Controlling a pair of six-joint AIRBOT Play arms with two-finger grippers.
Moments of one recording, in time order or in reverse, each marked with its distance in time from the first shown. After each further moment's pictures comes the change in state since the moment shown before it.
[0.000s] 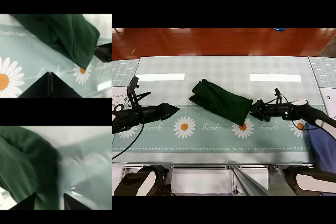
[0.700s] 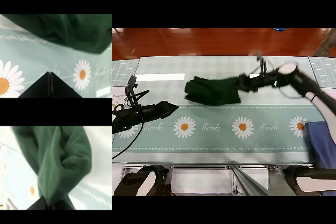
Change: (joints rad) left arm -0.002 0.000 -0.005 -0.008 0.047 -0.019; right arm 0.175 -0.077 0.621 -0.274 0.127 0.174
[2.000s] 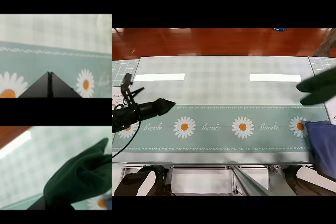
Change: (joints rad) left arm 0.045 0.006 0.003 -0.023 0.063 0.073; right arm -0.964 0.278 0.620 -0.431 0.750 0.375
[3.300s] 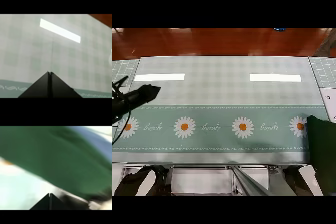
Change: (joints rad) left arm 0.053 -0.051 0.100 -0.005 0.218 0.047; right arm -0.434 0.380 -0.703 -0.399 0.029 -0.021
